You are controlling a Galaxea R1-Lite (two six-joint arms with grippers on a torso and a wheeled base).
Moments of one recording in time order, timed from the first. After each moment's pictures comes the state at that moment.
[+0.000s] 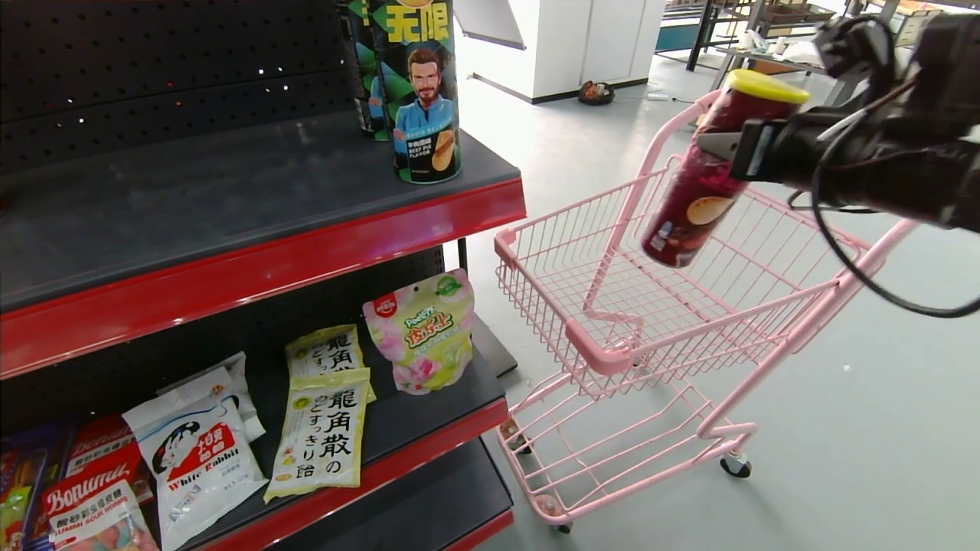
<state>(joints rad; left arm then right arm) 0.00 0.00 0.00 0.00 0.01 -0.01 0.25 1.65 -1.28 -0.30 0.02 0.07</state>
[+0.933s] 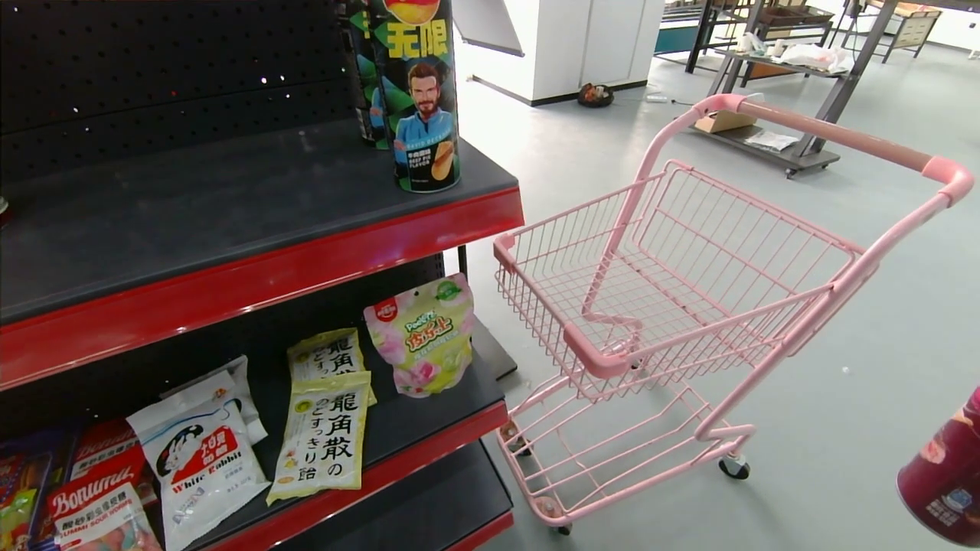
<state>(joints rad) 0.00 0.00 0.00 0.00 0.01 0.00 0.18 0.73 -0.67 0.19 -0.11 -0.11</state>
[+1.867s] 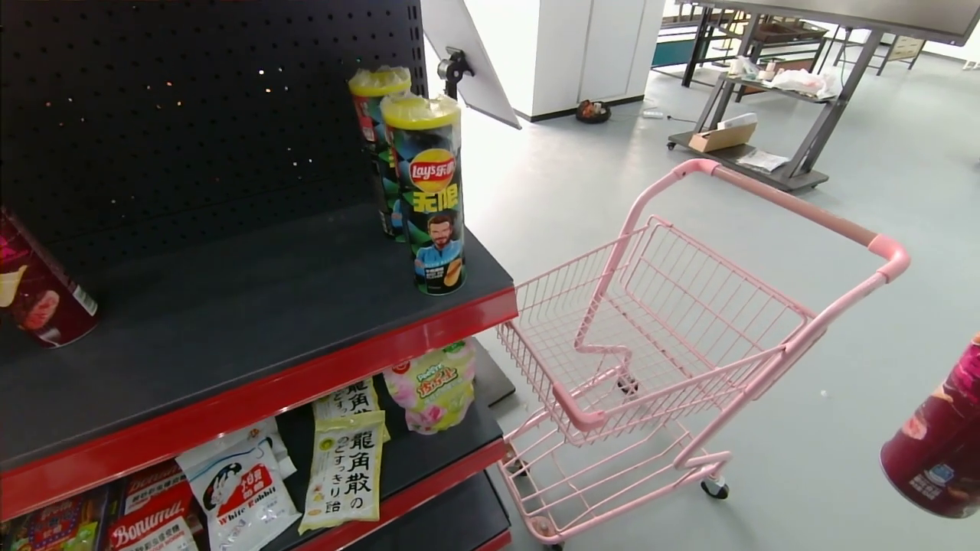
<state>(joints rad) 0.00 0.00 0.00 0.00 0.01 0.00 0.18 0.78 -0.68 0.13 -0.07 -0.16</state>
